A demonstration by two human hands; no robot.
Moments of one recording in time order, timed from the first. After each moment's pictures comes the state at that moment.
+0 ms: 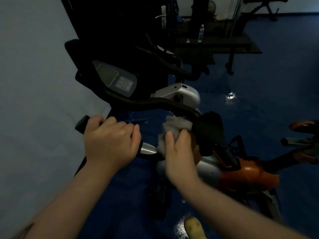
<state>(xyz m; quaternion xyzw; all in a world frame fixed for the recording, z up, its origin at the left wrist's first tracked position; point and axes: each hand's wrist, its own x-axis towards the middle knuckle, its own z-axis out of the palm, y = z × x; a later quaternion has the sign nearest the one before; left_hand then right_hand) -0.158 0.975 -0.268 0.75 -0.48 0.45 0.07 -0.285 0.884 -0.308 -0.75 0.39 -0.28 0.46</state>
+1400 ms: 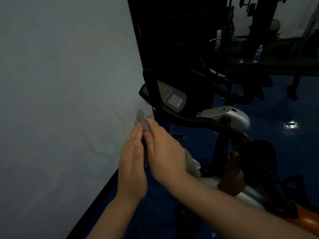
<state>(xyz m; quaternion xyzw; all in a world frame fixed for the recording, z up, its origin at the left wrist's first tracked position) -0.193 1.037 -0.260 0.74 -0.29 0.06 0.61 -0.215 0.951 -0.247 -0.88 0.07 -0.31 0.36</state>
